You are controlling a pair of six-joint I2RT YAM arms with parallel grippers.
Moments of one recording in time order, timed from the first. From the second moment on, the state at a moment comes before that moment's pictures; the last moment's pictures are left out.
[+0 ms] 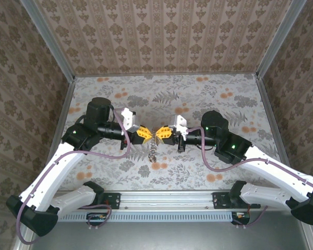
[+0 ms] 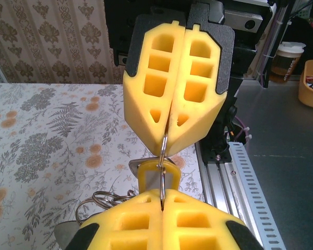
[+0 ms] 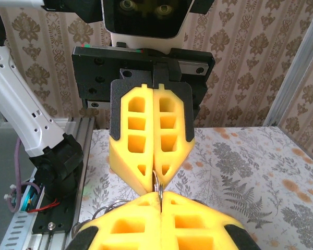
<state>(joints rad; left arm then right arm) -0.58 1.00 1.11 -0.66 1.02 0.47 0.85 1.02 0.96 -0.08 -0.46 -0.20</state>
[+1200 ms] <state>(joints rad) -0.58 0.99 1.10 -0.66 1.01 0.47 0.85 1.01 0.96 -0.09 -0.48 -0.20</state>
